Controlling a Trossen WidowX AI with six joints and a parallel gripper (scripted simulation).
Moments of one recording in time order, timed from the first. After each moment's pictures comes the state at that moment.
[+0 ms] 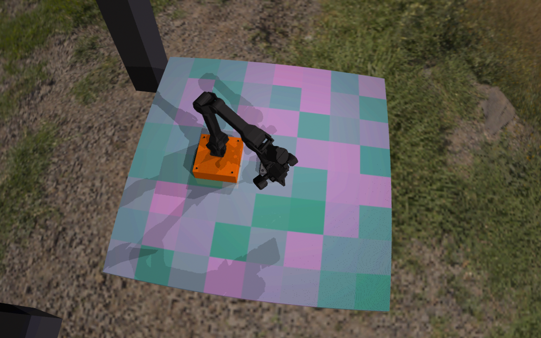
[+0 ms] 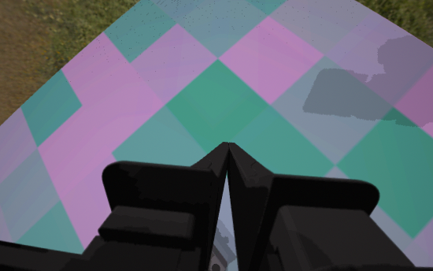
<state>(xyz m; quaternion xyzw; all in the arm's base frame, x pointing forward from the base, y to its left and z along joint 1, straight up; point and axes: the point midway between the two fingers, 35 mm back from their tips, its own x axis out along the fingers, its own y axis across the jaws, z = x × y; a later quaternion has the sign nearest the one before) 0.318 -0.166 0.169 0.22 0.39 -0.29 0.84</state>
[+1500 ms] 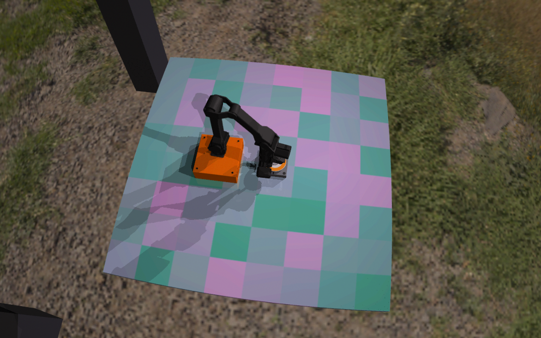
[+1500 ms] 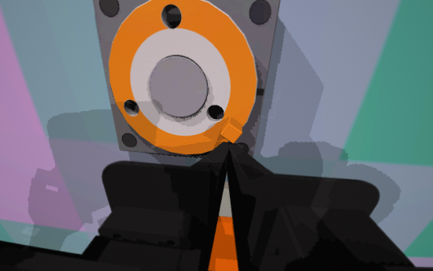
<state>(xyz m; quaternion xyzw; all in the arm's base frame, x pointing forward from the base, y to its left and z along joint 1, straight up) 0.235 -0.028 0.015 -0.02 0.70 0.02 0.71</state>
